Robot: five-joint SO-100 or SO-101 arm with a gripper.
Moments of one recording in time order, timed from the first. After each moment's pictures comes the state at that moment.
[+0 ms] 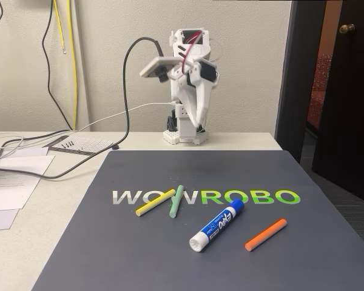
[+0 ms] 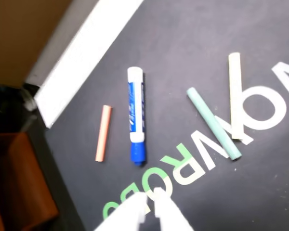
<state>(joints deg) -17.9 105.2 99.6 54.8 -37.0</state>
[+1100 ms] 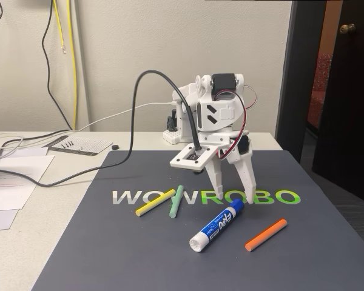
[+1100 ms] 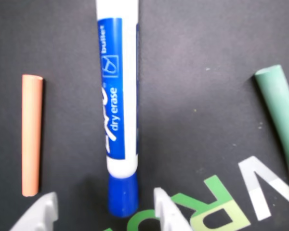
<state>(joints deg) -23.2 15.0 -14.7 102.7 -41.1</state>
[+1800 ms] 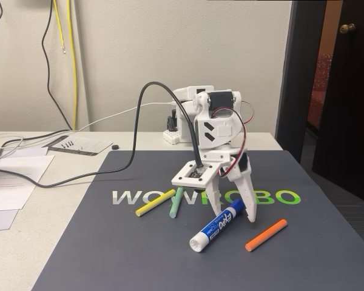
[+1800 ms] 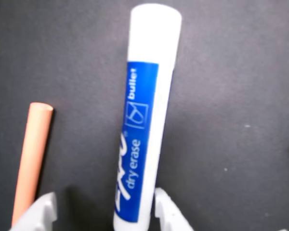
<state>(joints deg) -21.8 13.4 -8.5 89.6 -49.0</state>
